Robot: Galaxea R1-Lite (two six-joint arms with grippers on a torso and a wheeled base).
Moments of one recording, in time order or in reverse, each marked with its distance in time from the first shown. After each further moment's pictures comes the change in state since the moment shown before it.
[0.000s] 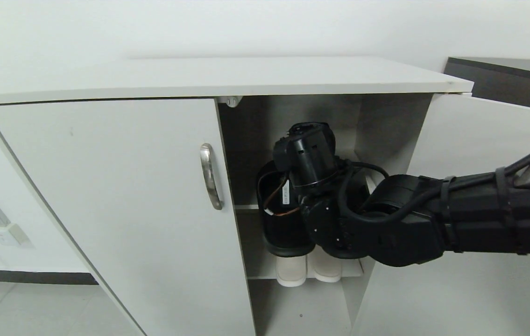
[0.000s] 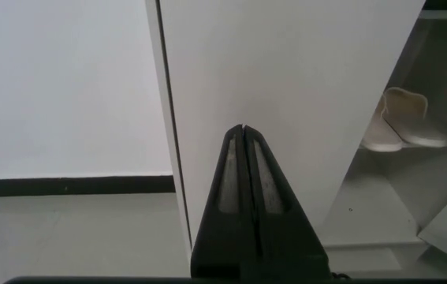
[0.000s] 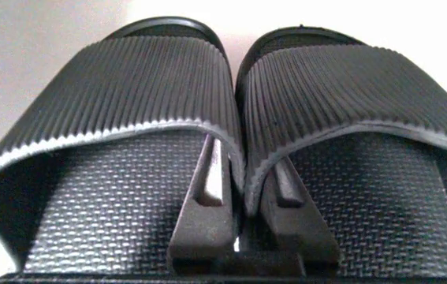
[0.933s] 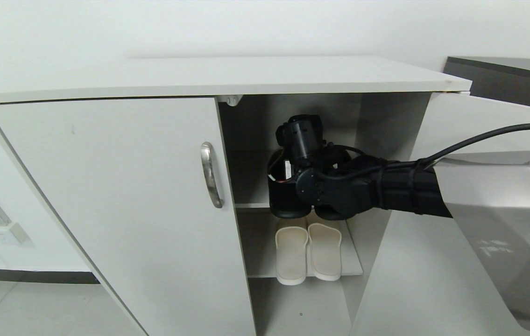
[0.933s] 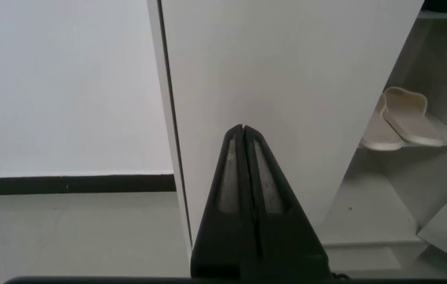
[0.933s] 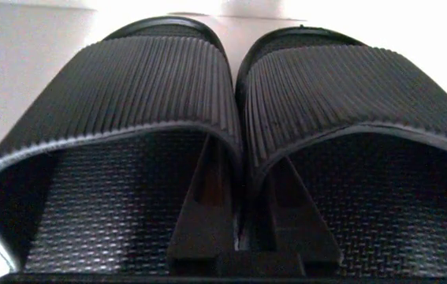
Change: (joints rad) left arm 0.000 0.000 0.000 0.000 0.004 -0.002; right arm -0.145 0.263 -0.428 0.129 0.038 -0.104
